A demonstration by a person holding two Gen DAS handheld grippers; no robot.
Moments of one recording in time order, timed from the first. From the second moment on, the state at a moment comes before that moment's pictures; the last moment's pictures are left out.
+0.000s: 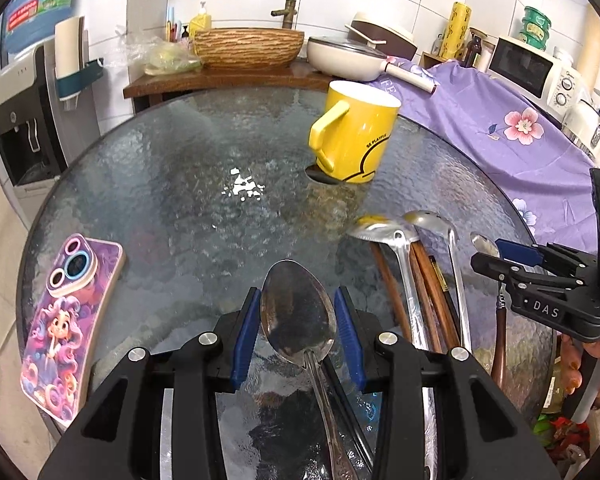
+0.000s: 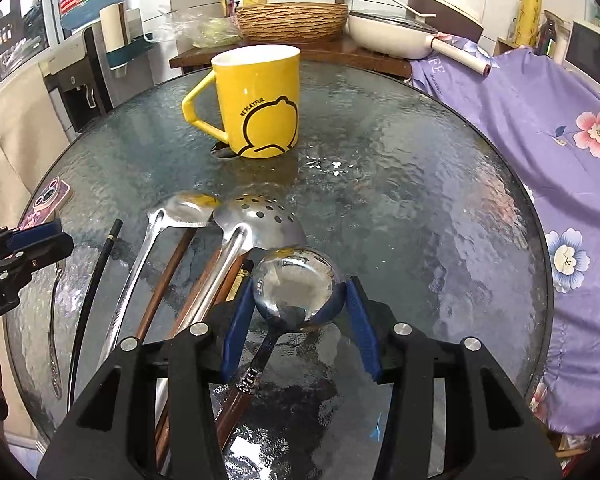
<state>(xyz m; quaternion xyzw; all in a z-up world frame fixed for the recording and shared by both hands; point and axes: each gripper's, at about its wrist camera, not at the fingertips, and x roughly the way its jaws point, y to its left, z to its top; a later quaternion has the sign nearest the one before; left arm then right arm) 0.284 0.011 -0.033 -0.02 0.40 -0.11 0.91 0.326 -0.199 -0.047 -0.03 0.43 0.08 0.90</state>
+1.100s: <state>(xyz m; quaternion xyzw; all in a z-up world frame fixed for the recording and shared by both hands) 0.288 -0.011 0.045 0.00 0.29 -0.12 0.95 0.302 -0.204 0.038 -0.06 0.29 0.05 0.95</state>
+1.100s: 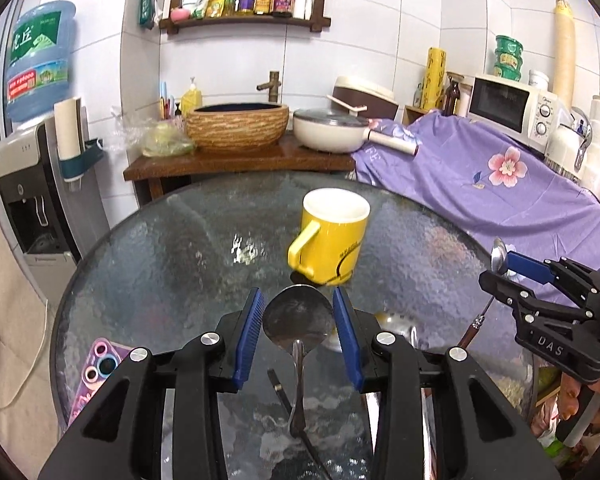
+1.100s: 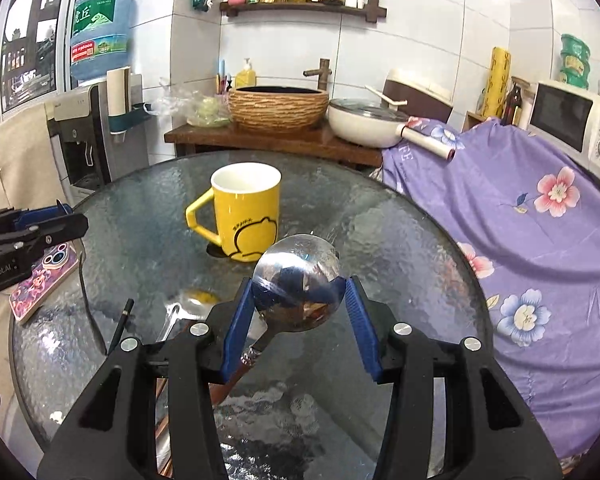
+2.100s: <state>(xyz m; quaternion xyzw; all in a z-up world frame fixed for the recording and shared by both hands) 0.390 -0.053 0.150 -0.01 0.20 -0.13 0.97 0.424 -0.192 0.151 -0.07 0.22 0.04 0.97</state>
